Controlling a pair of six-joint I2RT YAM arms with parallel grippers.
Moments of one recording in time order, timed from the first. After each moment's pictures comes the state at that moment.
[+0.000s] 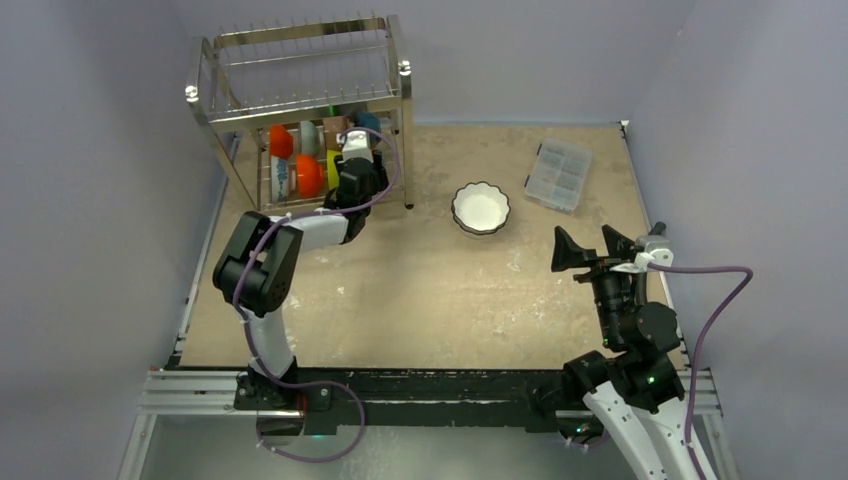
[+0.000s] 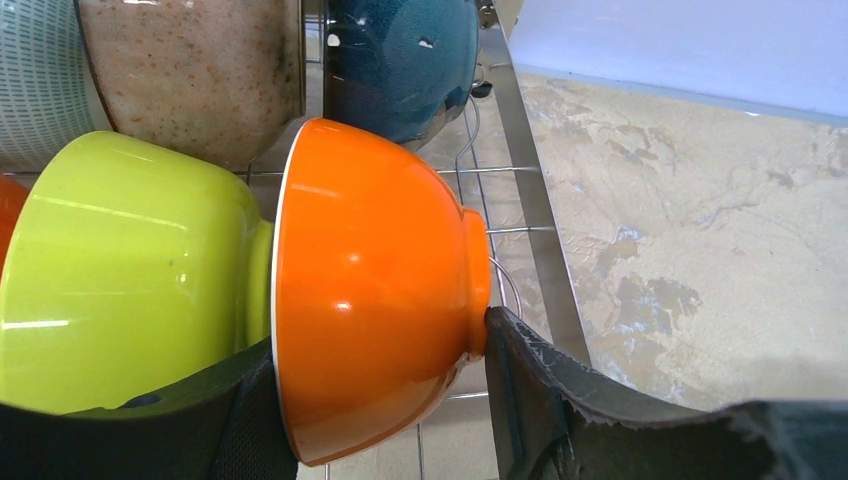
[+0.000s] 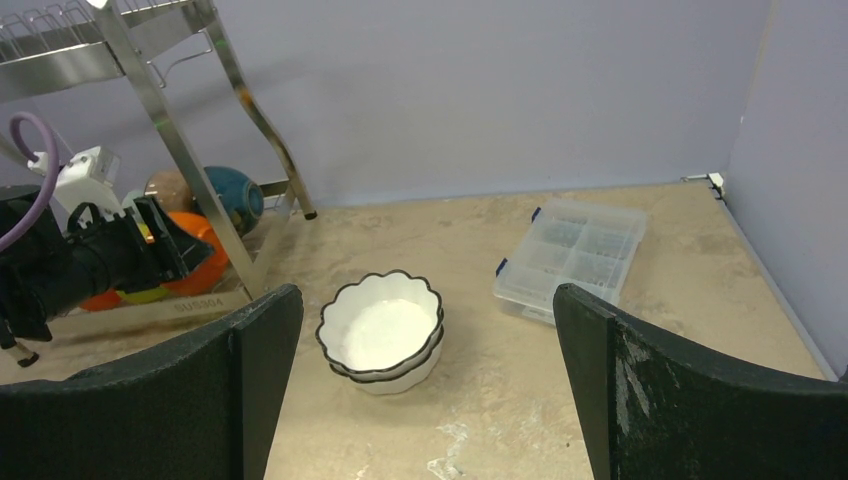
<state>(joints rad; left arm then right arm) -0.41 1.88 1.05 0.56 -0.44 -0.28 0.40 0.18 0.52 -0.12 0.27 0.13</state>
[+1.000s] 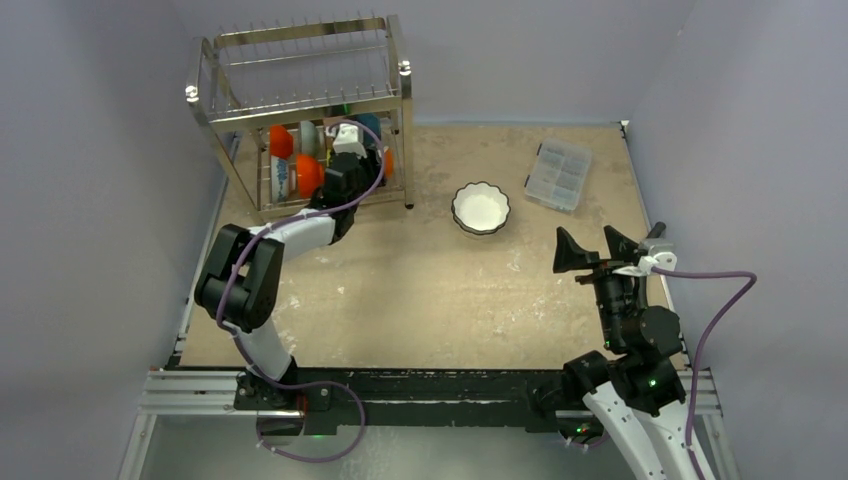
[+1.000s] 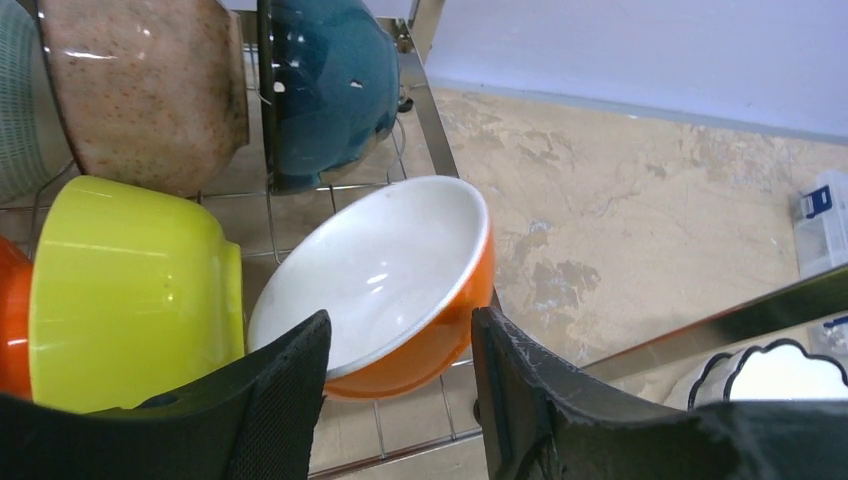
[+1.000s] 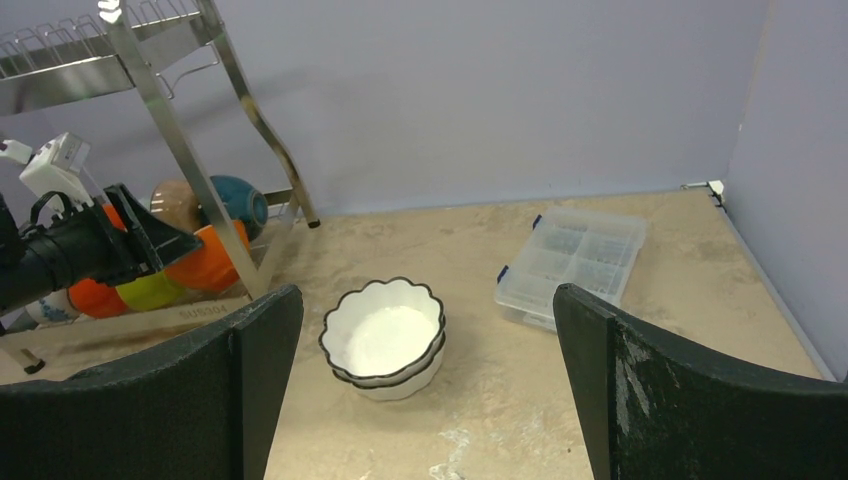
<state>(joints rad) -0.37 1.75 1.02 0.50 -0.24 -0.33 0.40 0.15 0.52 -0.12 0.27 0.13</state>
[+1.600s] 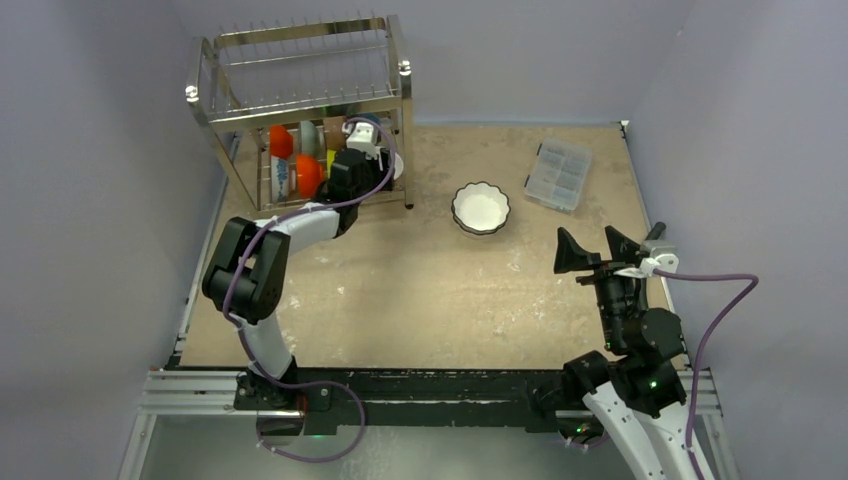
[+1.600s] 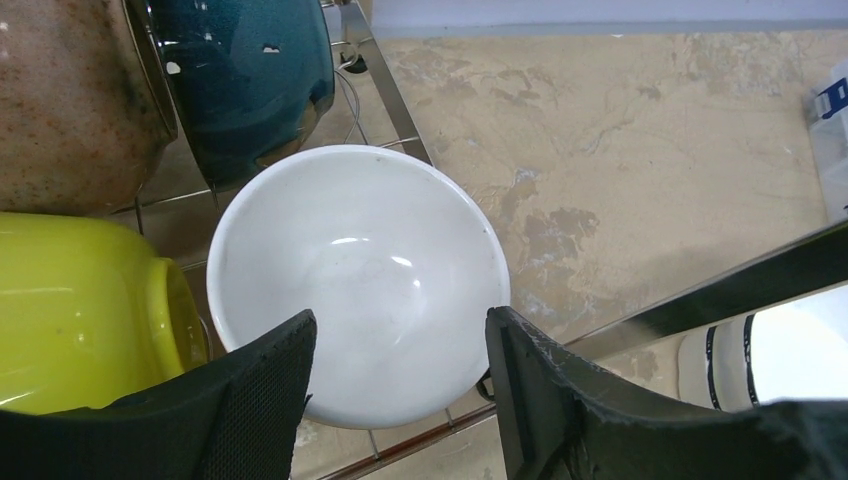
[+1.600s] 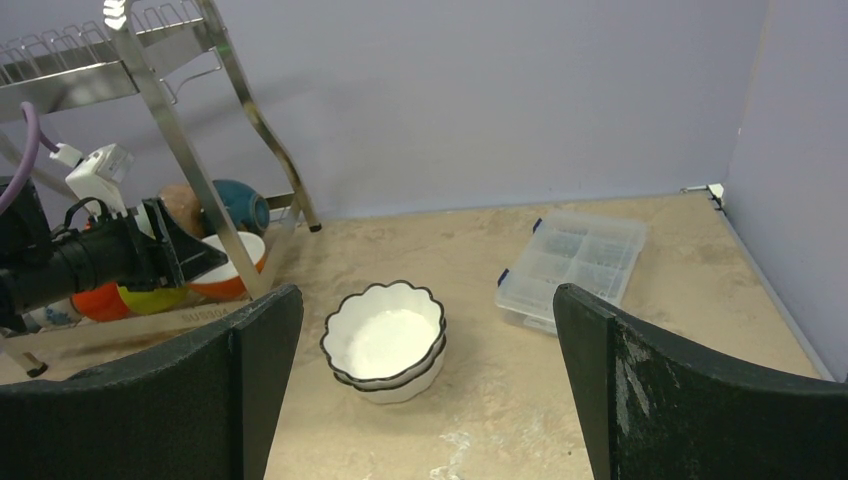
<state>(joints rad) -0.37 1.81 1.08 0.43 -0.12 -0.21 0.40 0.14 0.52 -0.12 0.27 0.13</state>
